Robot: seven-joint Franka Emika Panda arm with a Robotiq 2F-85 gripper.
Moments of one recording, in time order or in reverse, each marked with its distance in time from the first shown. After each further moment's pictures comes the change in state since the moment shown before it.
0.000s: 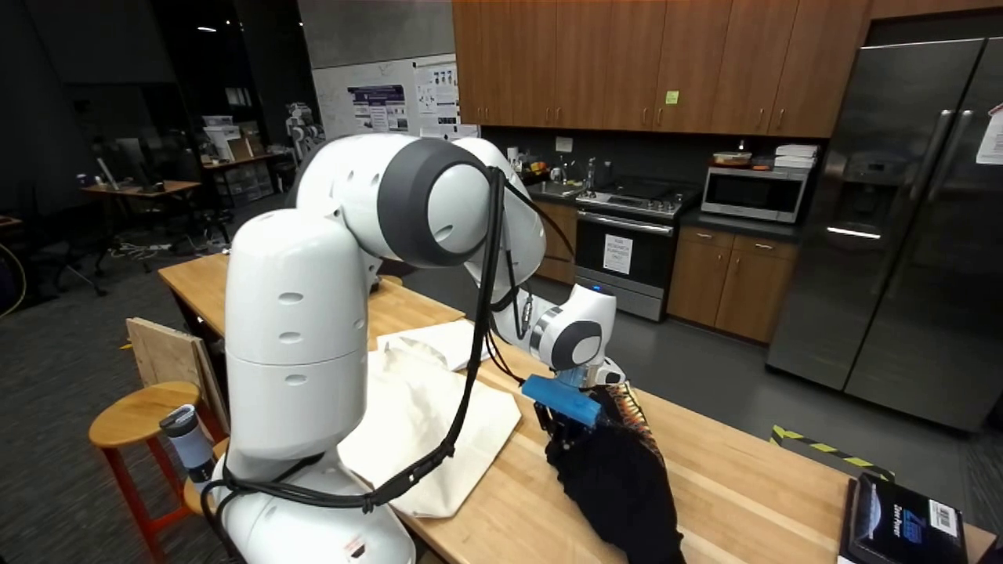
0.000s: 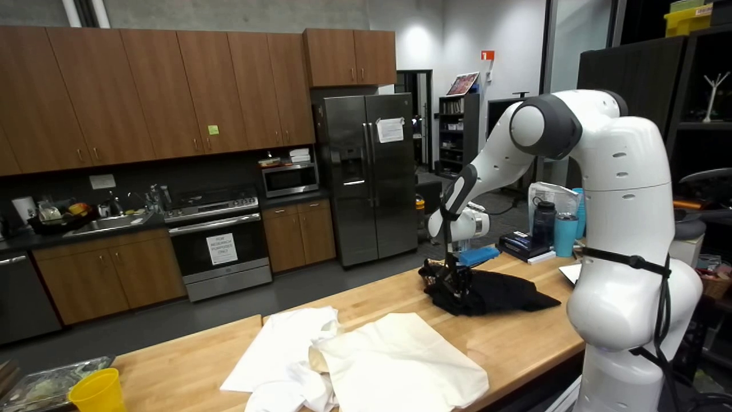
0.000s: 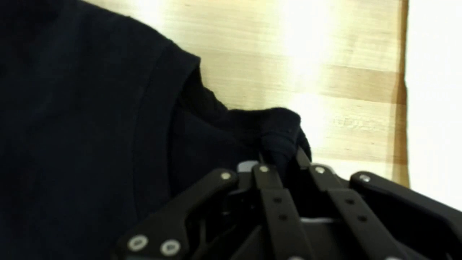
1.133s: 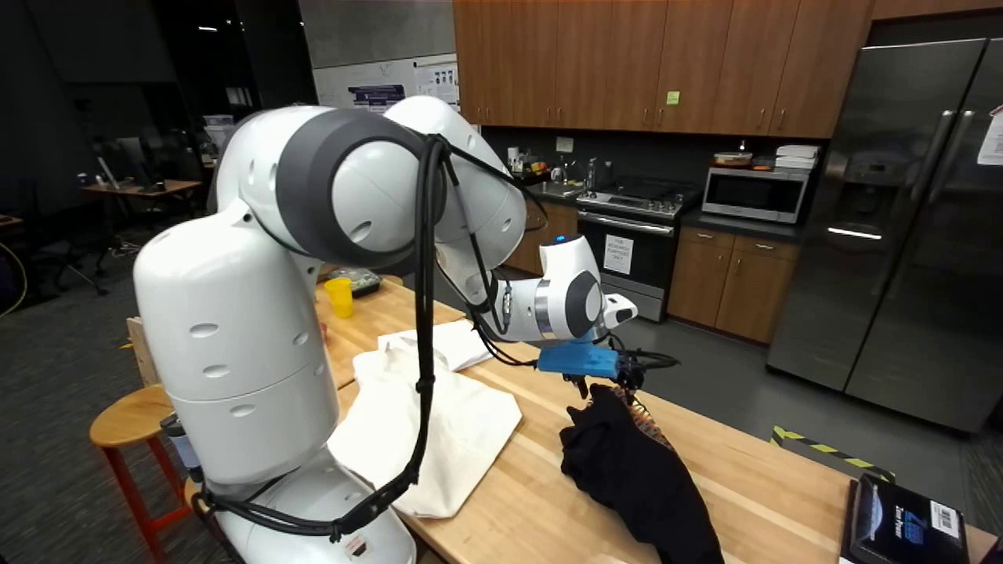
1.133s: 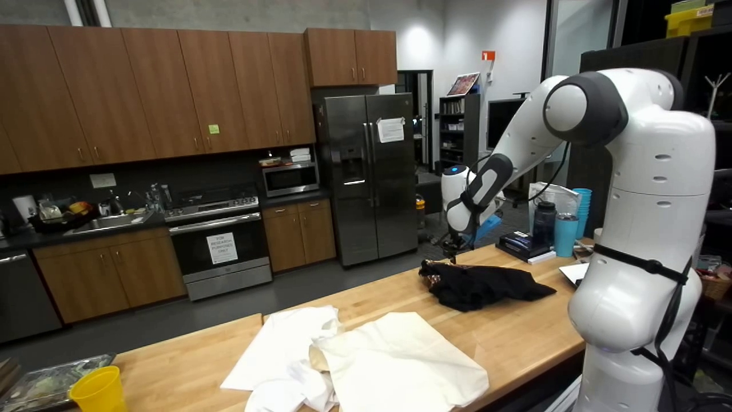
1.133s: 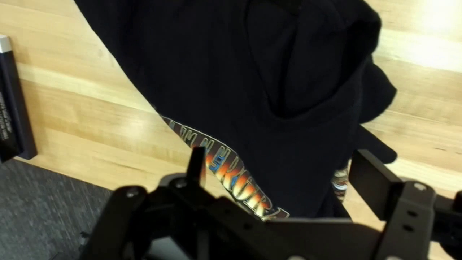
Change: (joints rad) arm 0.015 -0.206 -0.073 -0.054 -0.539 0.230 0.342
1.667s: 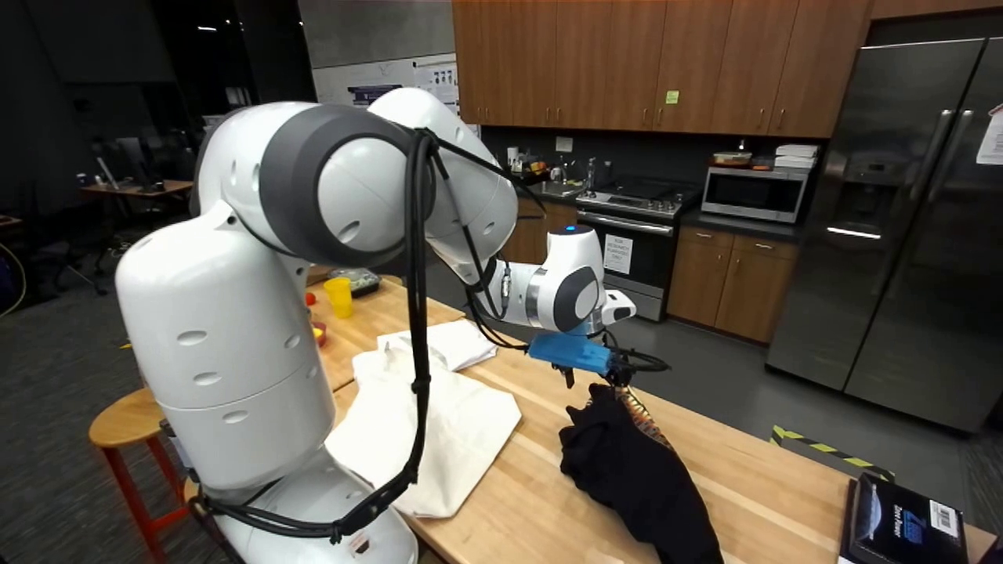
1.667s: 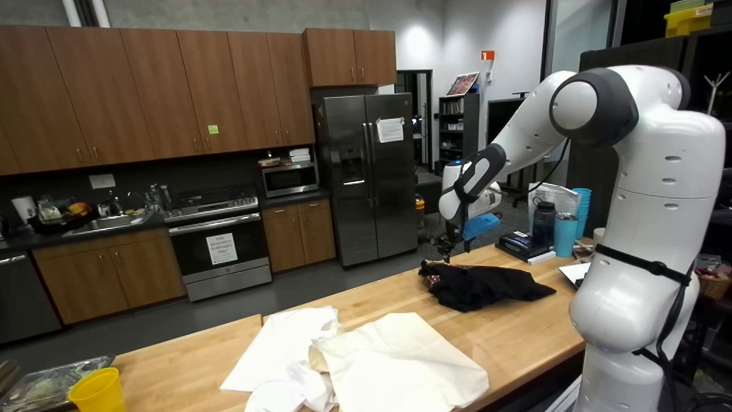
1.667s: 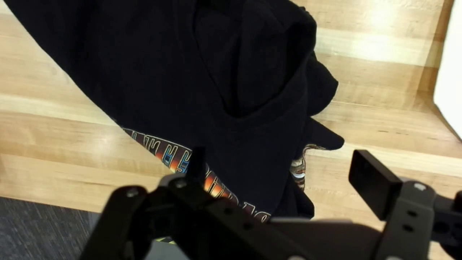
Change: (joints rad) arm 0.026 -0.040 0.007 -0.001 0.259 -0.058 -0.134
